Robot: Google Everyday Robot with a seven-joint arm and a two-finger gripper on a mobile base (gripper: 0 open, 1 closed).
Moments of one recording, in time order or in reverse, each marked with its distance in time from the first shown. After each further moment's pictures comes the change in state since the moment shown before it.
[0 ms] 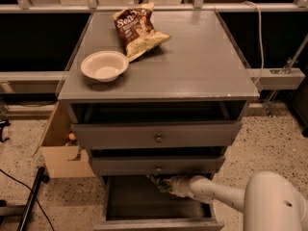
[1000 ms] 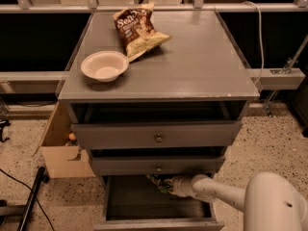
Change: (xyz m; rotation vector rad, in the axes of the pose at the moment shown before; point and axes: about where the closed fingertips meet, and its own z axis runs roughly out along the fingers) arm 0.003 0.004 -0.003 -0.019 -0.028 0.070
